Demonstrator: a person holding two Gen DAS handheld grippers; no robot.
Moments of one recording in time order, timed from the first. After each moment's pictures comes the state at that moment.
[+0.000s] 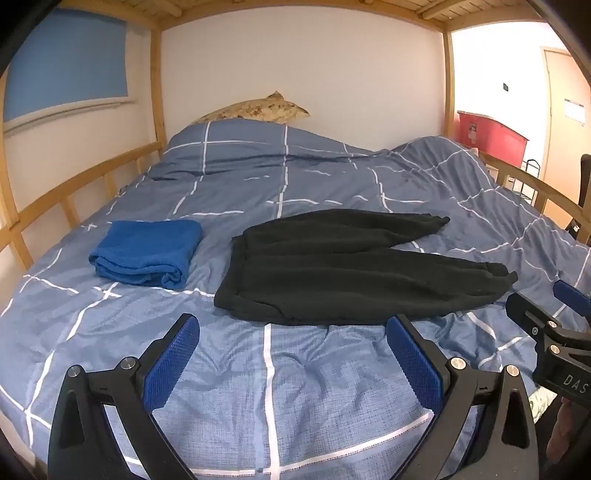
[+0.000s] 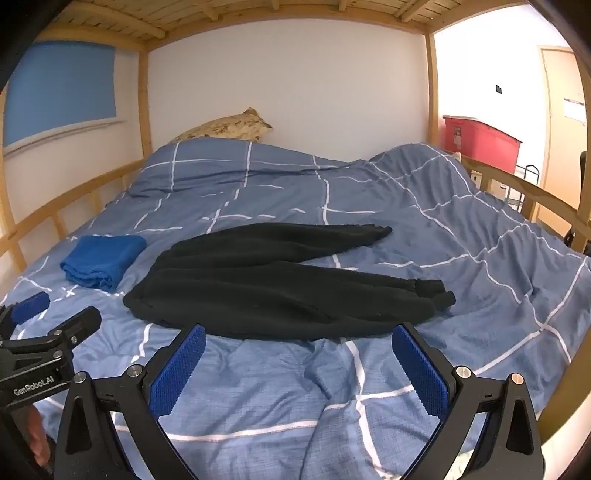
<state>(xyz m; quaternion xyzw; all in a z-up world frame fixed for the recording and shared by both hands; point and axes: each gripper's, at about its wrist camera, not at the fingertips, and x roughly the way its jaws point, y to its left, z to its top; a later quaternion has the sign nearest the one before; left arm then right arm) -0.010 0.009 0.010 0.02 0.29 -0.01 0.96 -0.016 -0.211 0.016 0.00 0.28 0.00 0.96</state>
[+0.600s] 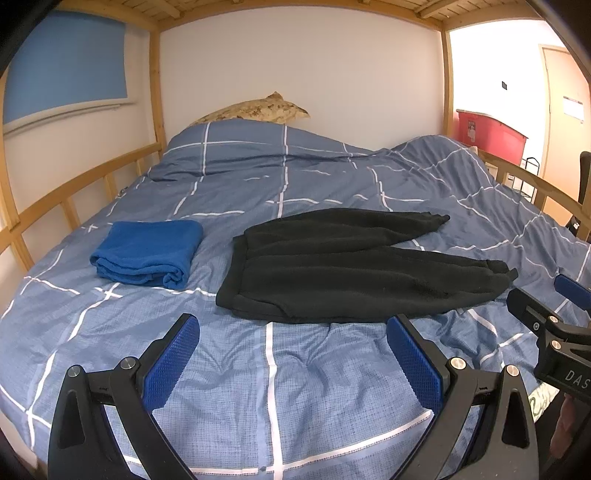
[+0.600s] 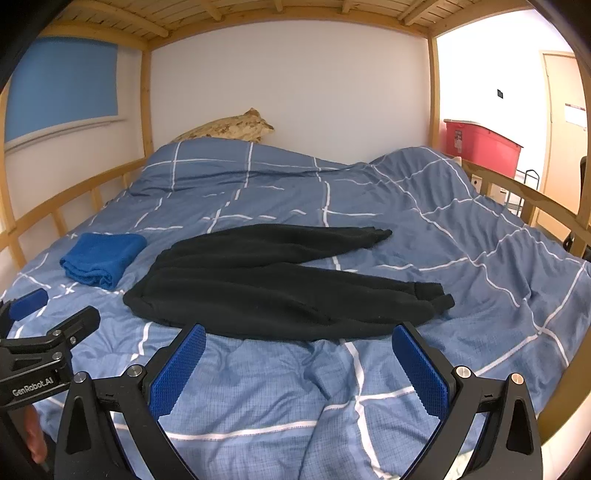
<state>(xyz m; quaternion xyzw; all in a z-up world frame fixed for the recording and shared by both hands) -0.009 0.012 0.011 0.02 0.30 -0.01 0.95 -0.017 -0.213 0.016 0.00 0.27 0.00 0.96</state>
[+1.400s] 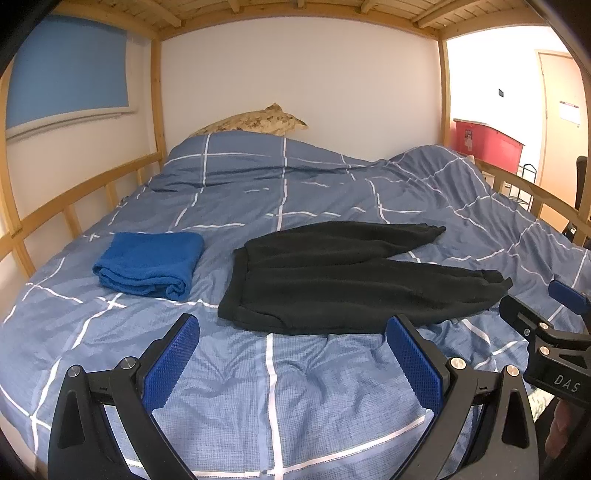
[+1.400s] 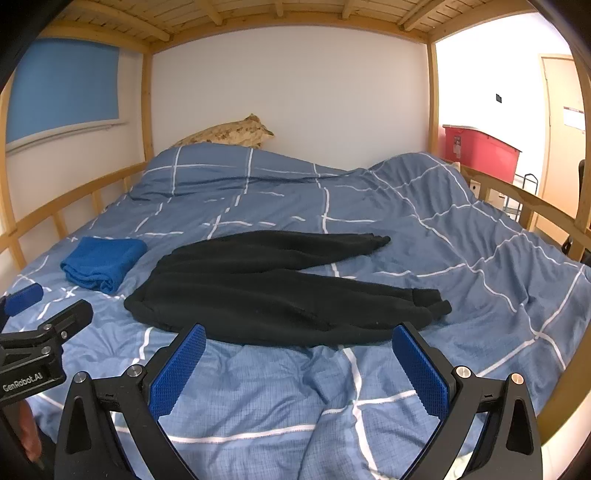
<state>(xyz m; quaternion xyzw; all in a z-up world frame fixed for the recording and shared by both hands) -0.017 0.015 0.021 0.02 0.28 -0.02 0.96 -0.018 -0.213 0.021 -0.01 0.26 0.00 0.96</state>
